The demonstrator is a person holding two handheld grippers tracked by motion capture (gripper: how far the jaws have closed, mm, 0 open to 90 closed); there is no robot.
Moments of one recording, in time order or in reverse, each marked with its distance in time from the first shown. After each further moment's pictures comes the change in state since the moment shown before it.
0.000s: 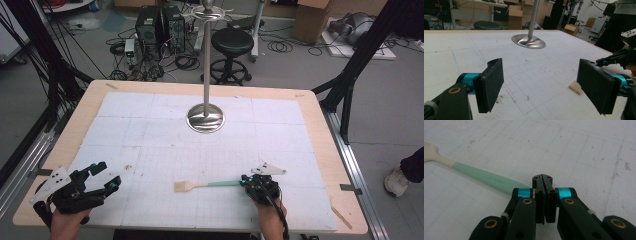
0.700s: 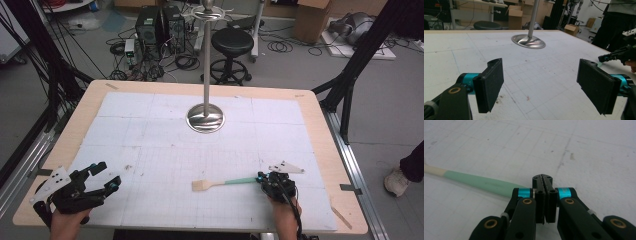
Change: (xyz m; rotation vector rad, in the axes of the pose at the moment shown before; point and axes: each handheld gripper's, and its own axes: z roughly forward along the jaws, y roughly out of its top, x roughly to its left) left arm 0.000 0.000 0.000 -0.003 0.000 -0.001; right arm -0.040 -0.009 -0.013 -0.018 -0.082 0.043
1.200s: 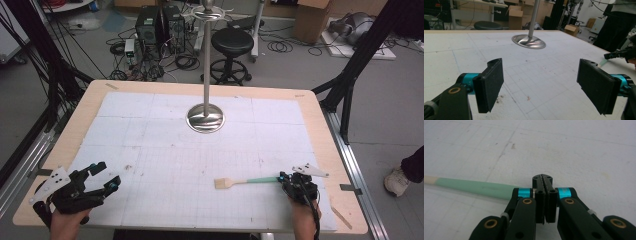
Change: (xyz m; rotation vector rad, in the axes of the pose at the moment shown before) left arm 0.000 0.000 0.000 0.000 0.002 -0.002; right arm -0.049 -0.017 -0.021 -0.026 -0.112 0.082
